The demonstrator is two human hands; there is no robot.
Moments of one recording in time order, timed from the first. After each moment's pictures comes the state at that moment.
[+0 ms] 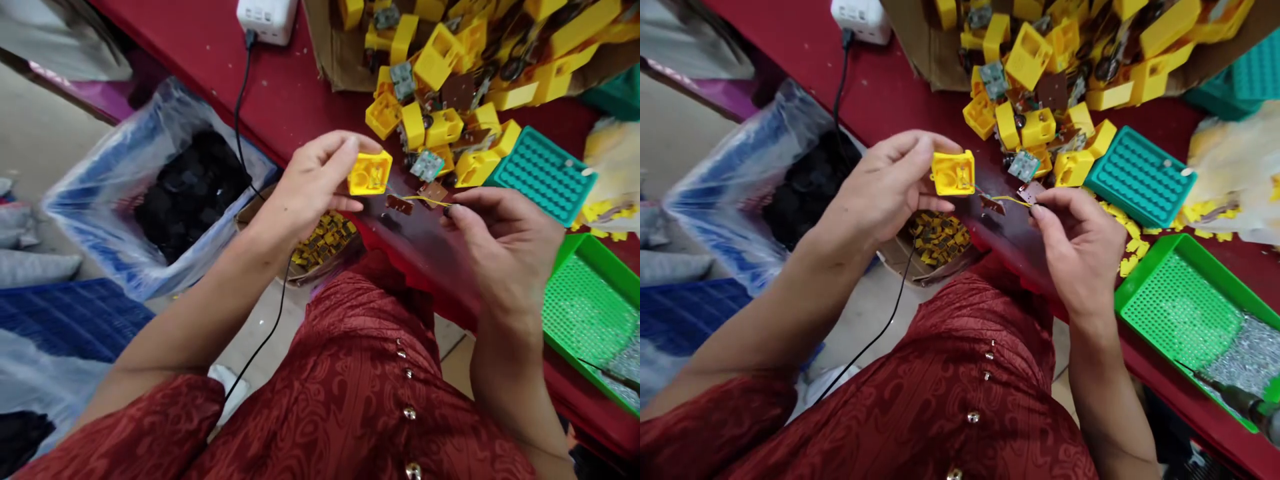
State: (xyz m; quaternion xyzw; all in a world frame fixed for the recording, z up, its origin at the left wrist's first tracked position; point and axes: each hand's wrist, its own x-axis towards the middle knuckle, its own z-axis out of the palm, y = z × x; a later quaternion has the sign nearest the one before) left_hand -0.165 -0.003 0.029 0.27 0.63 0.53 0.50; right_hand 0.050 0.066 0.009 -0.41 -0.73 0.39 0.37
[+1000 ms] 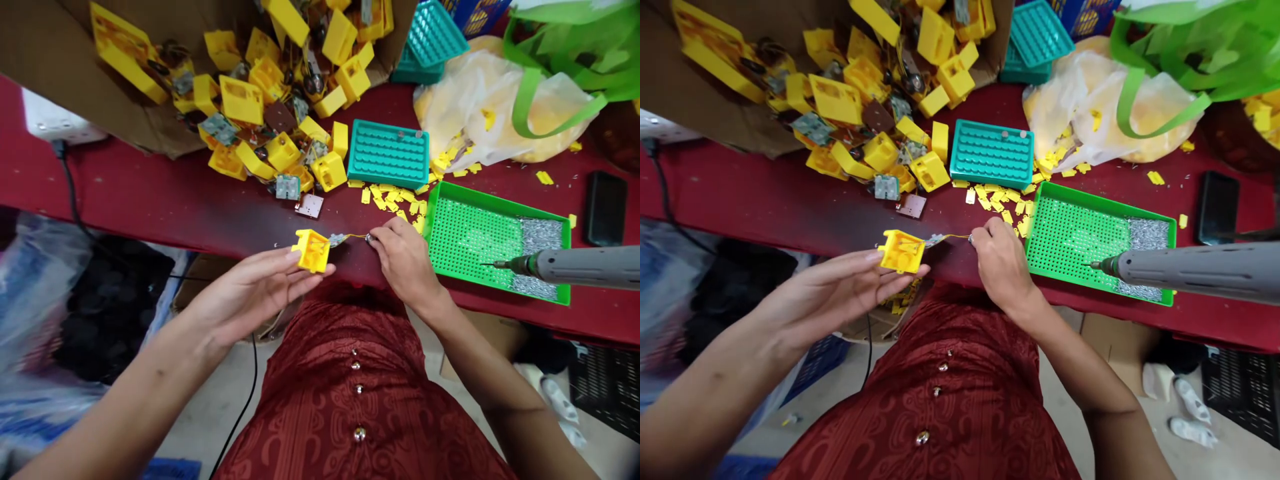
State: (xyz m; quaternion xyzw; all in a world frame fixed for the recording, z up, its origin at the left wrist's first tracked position) left_hand -0.105 0.001 0.027 0.03 0.55 0.39 0.74; right_hand 0.113 0.049 -0.030 -0.53 -0.82 0.15 0.16
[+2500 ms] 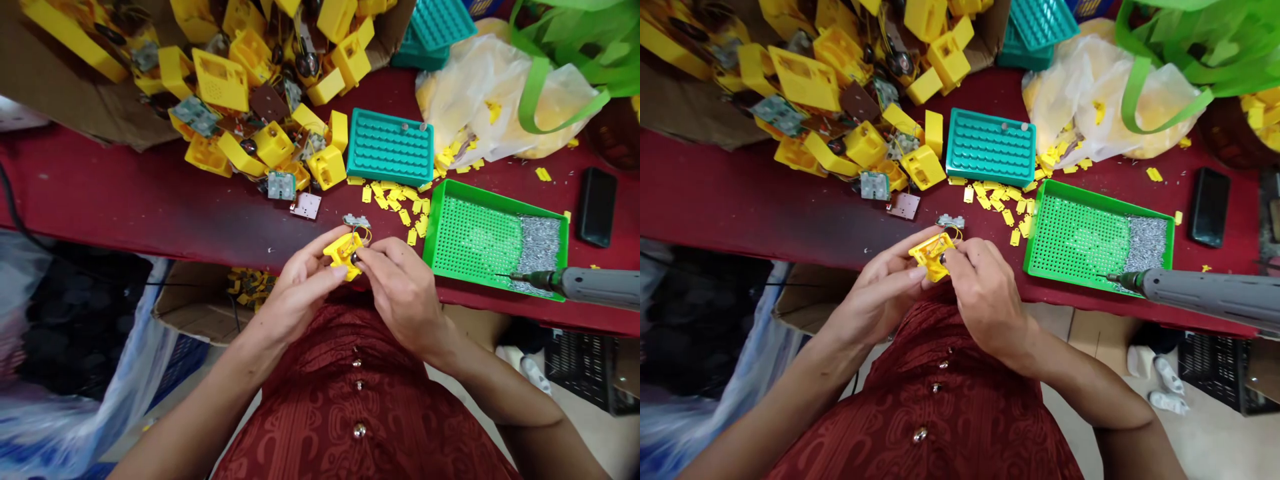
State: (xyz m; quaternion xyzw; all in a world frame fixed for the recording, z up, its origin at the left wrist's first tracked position) left_hand -0.066 0.000 -0.009 0.16 0.42 0.48 0.75; right_hand 0.095 0.020 0.004 -0.43 -0.85 0.12 0.28
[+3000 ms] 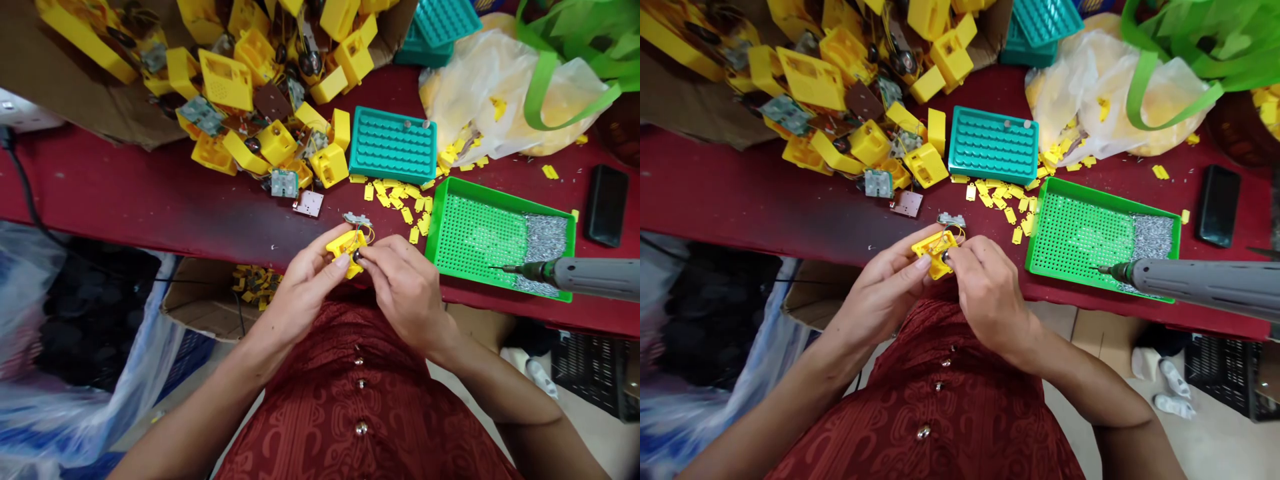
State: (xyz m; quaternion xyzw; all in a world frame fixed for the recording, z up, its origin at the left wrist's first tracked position) left_hand -0.061 -0.003 -0.007 0.22 0.47 0.48 0.71; right_hand 0.095 0.018 0.005 -0.46 -0.82 0.18 0.27
